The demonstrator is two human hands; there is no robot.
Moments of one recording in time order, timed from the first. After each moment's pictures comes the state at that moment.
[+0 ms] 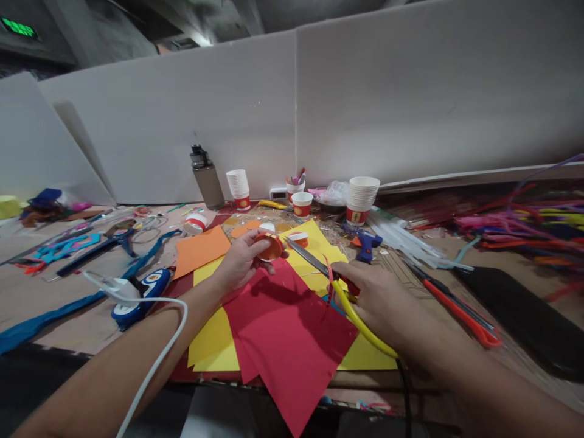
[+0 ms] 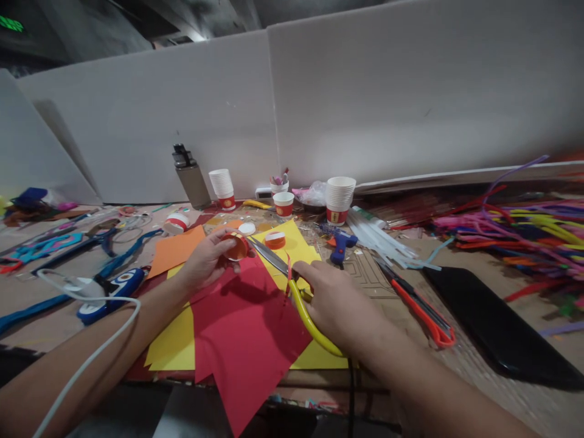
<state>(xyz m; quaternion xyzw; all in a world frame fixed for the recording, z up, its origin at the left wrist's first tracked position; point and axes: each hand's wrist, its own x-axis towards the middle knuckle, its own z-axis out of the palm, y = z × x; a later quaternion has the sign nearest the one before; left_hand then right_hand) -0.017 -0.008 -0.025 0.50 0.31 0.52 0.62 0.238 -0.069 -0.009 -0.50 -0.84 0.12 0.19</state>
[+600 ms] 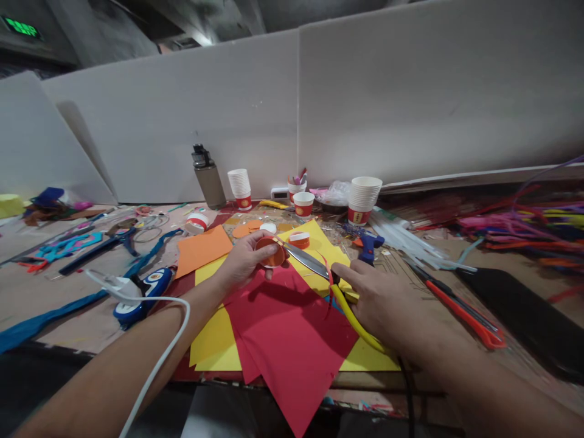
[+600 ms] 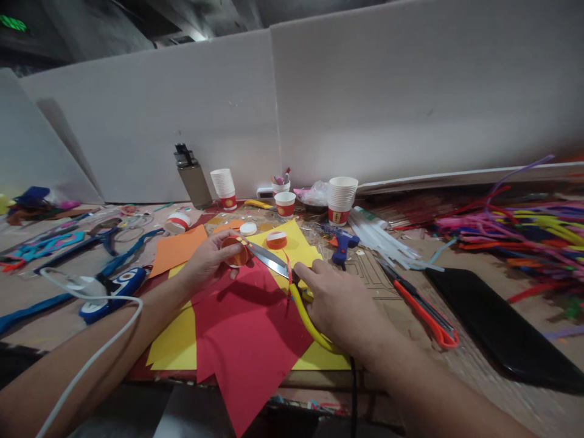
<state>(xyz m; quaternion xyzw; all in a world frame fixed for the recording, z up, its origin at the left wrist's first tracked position) -0.018 -0.012 -0.022 0.55 0.32 0.47 0.61 0.237 -0.072 -0.015 -0.53 -0.84 -0.08 0.09</state>
